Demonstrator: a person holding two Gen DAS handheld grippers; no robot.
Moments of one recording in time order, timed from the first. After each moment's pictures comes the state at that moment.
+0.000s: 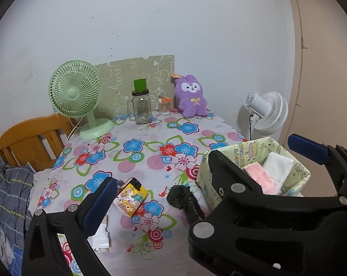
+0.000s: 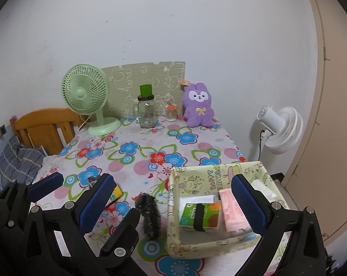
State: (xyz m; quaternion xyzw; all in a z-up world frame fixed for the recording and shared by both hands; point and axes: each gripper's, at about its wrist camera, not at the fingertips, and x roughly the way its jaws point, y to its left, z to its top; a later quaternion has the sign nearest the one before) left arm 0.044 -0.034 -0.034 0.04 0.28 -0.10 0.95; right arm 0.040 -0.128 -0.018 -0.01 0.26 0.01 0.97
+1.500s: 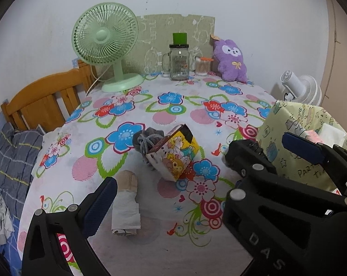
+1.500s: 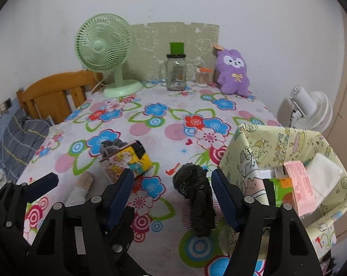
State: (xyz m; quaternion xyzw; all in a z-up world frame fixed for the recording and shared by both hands) left arm 0.076 0.036 -0.120 0.02 0.36 -0.03 0.93; right arm 0.087 -0.056 -0.110 -0.03 0.34 0.05 0.94
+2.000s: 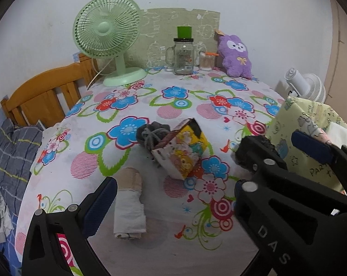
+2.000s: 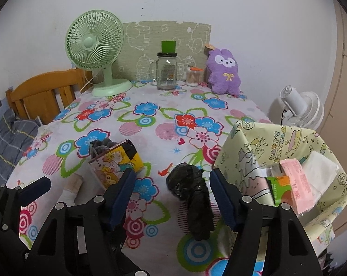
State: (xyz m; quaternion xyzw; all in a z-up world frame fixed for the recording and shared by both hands) left arm 0.085 0.047 -0.131 0.01 0.38 -0.02 0.93; right arm 0.093 -0.049 -0.118 -0.04 0.34 0.01 0.94
